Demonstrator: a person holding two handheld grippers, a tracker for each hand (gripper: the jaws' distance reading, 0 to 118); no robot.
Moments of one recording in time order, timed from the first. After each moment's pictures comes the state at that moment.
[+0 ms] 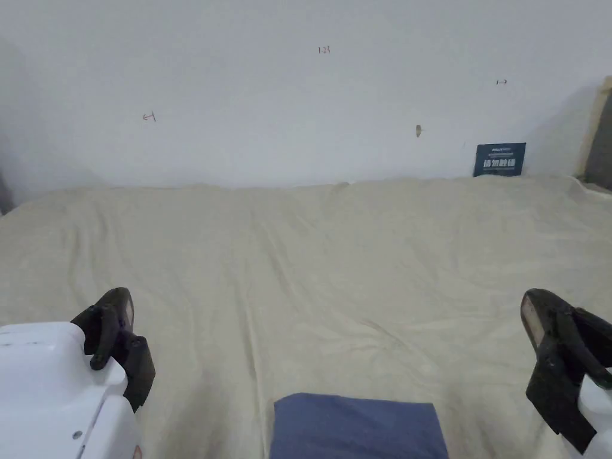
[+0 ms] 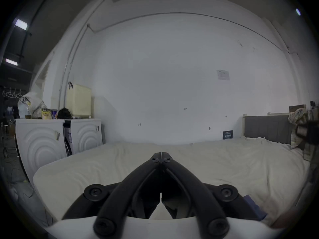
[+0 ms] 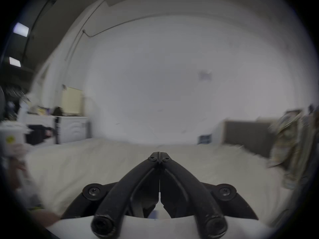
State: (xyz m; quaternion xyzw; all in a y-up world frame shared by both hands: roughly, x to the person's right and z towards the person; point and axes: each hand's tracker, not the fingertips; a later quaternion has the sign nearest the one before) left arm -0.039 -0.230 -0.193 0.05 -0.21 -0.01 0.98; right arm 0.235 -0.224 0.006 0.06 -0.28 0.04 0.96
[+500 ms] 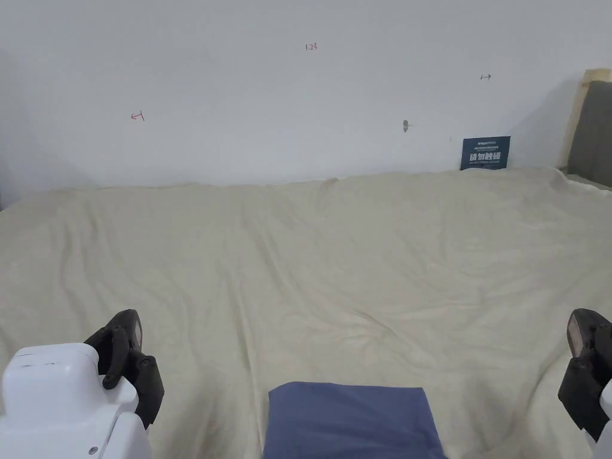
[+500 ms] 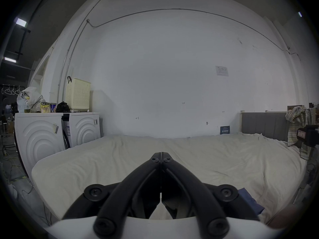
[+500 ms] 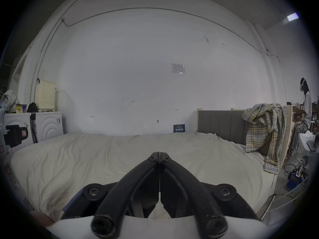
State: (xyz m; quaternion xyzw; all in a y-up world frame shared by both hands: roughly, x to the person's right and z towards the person) left arm -0.037 -0.245 -0.186 0.01 -0.23 0.00 0.97; right arm 0.255 -0.243 0.020 0.00 -0.35 -0.02 0.94
